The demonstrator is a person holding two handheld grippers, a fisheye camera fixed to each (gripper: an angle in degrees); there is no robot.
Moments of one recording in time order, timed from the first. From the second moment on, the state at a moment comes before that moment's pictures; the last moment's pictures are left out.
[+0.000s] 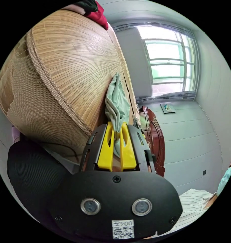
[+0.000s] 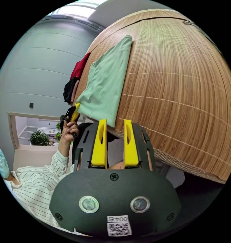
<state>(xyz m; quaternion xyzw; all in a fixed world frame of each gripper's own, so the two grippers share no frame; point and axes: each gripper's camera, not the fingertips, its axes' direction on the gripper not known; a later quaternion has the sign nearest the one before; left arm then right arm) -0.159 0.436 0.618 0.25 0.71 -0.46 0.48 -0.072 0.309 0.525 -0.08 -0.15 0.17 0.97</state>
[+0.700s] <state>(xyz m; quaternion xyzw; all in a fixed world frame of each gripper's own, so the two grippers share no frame) -0.108 0.403 0.539 0.20 0.79 -0.45 0.36 0.008 0.327 0.494 -0.05 -0.26 0.23 0.94</state>
